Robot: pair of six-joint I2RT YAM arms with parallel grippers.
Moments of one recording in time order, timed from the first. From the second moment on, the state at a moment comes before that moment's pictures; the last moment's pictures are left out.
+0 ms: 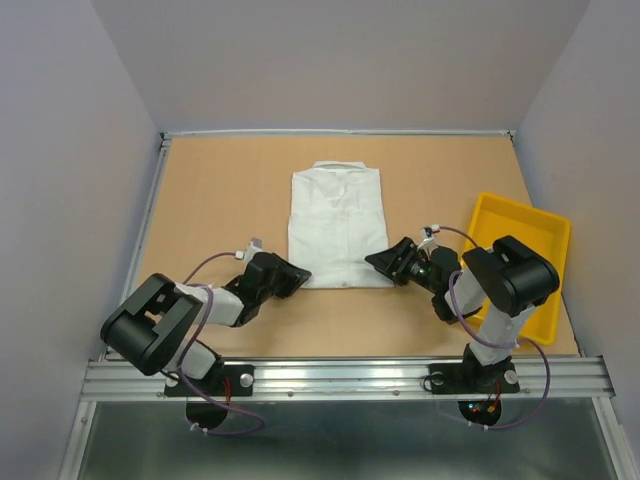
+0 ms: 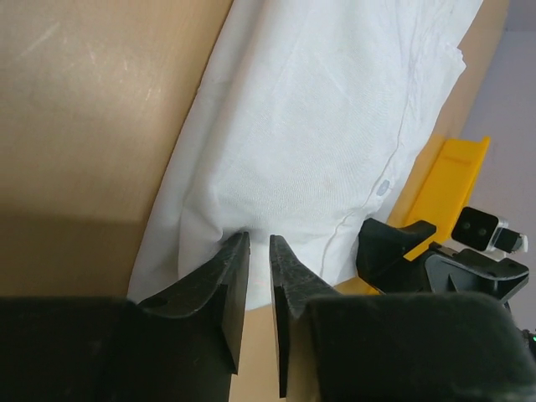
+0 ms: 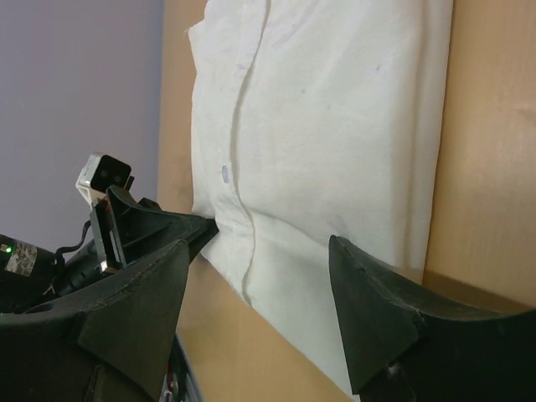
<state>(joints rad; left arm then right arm) -0.61 1.45 0.27 0.57 -0.04 -1.38 0.37 1.81 0.23 1.34 -0.39 1.09</state>
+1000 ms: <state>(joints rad) -0.46 1.76 0.78 0.36 -0.06 -0.98 0.36 2.02 0.73 1.02 -0.44 1.05</state>
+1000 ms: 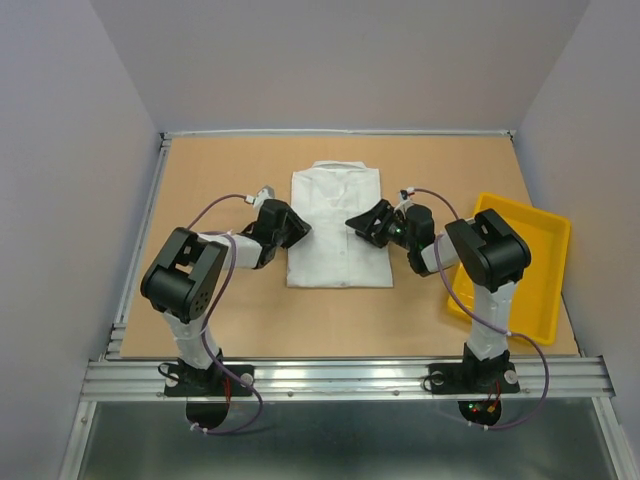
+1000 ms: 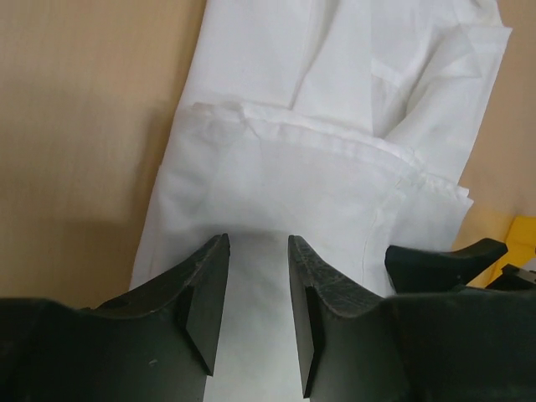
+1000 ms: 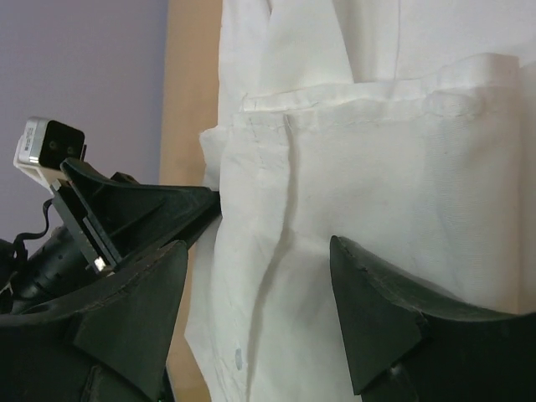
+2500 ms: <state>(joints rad) -0.51 1.14 0.28 0.19 -0.07 -1.18 0.35 1.55 0.35 0.89 -0.54 0.99</state>
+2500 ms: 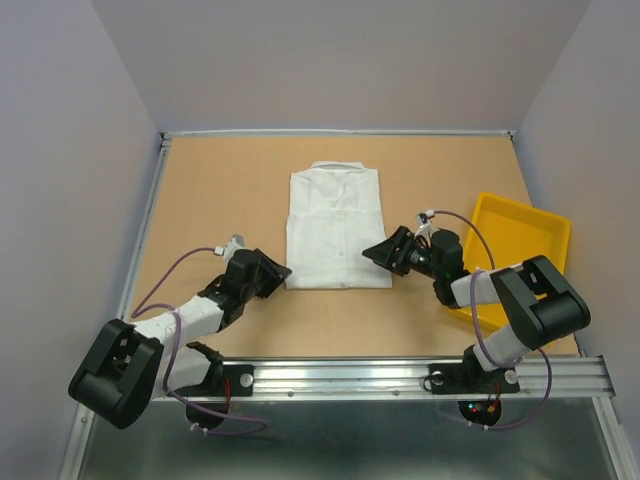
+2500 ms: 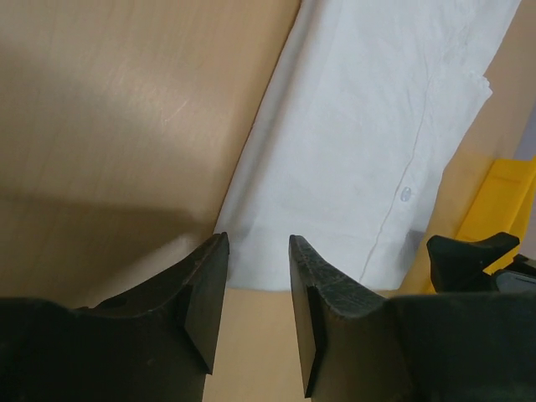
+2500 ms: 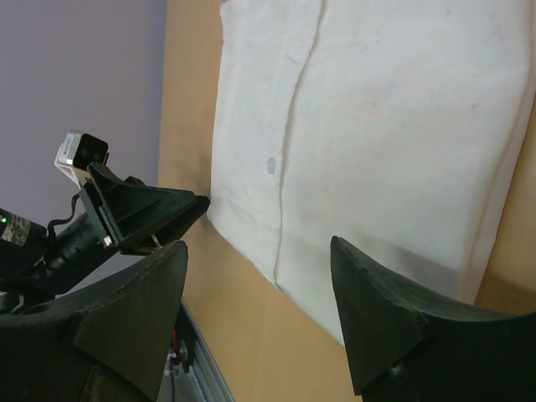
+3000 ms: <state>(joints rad) -0.62 1.13 0.35 0.18 -0.05 -1.15 0.47 1.53 0.35 0.79 -0.52 0.96</state>
